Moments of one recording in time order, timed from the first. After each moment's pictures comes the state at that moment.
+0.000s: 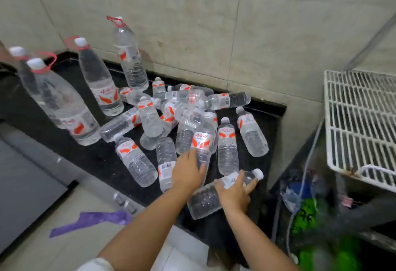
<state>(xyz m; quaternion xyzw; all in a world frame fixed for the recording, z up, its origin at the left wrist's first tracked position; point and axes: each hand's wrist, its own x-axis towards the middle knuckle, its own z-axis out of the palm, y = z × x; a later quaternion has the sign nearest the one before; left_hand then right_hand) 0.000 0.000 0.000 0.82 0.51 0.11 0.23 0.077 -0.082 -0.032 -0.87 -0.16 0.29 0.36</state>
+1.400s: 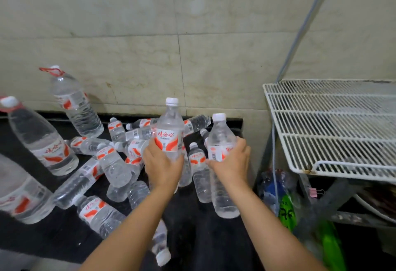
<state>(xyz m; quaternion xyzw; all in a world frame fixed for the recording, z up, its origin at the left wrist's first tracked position) 0.035 0.041 0.079 0.73 0.50 0.38 0.28 0.125 -0.057 0.096 -0.84 -0.21 0.09 0.49</state>
